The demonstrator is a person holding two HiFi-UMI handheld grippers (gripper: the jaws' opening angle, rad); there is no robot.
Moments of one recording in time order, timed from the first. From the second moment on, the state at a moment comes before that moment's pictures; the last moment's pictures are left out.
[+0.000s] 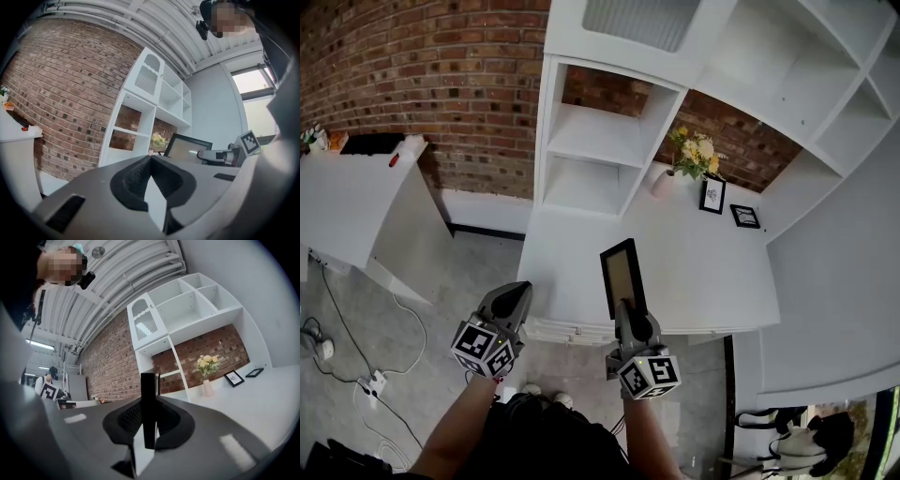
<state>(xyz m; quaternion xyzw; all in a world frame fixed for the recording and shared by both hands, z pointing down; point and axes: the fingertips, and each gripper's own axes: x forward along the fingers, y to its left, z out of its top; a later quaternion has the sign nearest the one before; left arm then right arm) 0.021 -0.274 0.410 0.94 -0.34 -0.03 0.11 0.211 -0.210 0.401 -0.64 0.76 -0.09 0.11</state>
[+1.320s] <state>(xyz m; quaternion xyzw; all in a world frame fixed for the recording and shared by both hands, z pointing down) 0.025 -0.260 0.411 0.94 -0.33 -0.03 0.12 0.213 -0.188 0.398 -0.66 0.74 -0.08 0.09</state>
